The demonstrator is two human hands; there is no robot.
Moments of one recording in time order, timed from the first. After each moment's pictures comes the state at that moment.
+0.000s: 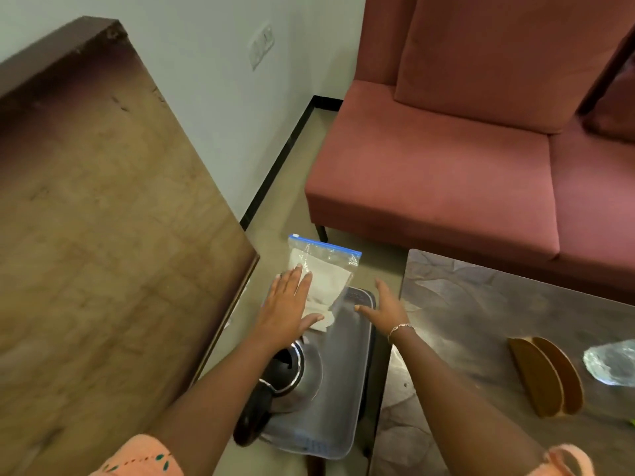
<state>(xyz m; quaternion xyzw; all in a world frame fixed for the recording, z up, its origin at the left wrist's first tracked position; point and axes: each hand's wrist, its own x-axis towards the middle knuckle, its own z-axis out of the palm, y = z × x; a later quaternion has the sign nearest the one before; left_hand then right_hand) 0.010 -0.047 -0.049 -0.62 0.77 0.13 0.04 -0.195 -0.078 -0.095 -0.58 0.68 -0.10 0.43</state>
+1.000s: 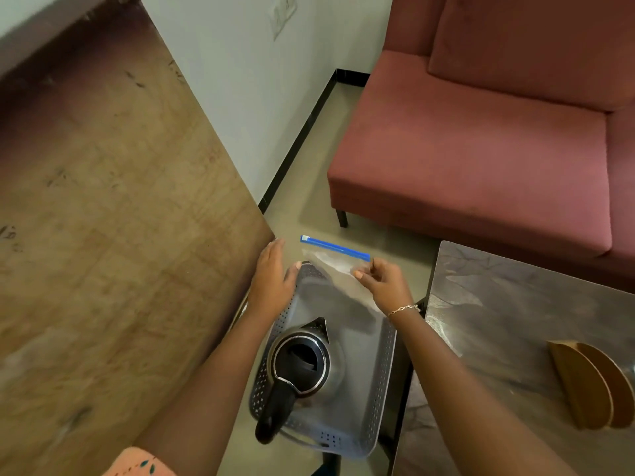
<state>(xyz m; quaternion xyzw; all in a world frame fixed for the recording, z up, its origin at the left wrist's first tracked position) 0.064 -0.079 -0.050 -0.73 0.58 0.26 -0.25 -0.133 -0.102 -0.064 -0.51 0.60 -0.30 0.53</state>
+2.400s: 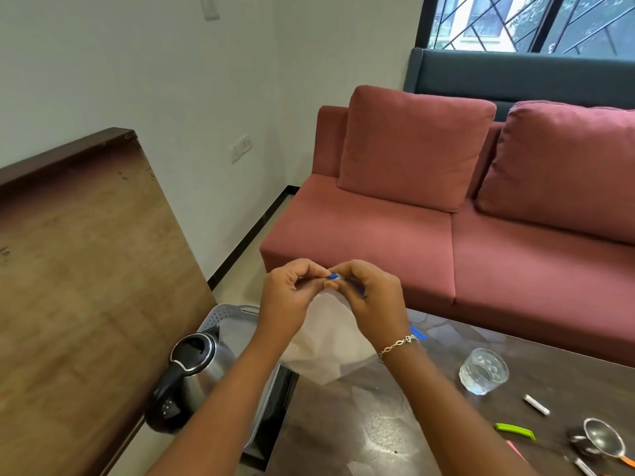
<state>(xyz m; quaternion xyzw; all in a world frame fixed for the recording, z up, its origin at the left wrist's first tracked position) -0.224 0.074 0.159 -0.50 0.62 0.30 -0.52 -0.360 0.067 0.162 -0.72 0.48 -0.45 0.20</state>
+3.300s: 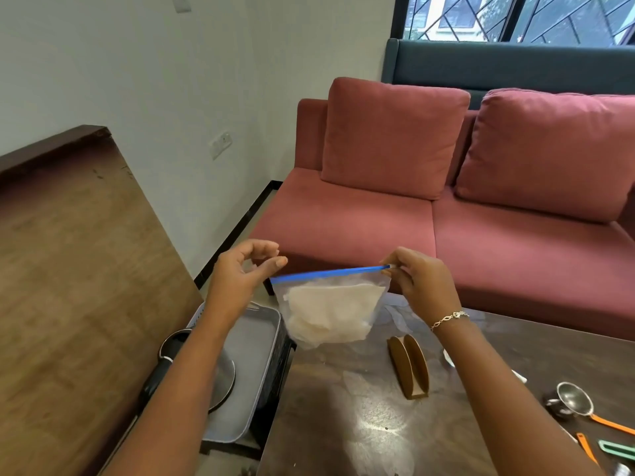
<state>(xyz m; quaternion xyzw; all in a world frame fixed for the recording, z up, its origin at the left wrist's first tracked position) -0.183 0.075 0.162 -0.54 0.57 0.33 -0.52 -0.443 0.060 0.152 -0.74 0.57 -0.35 0.08</state>
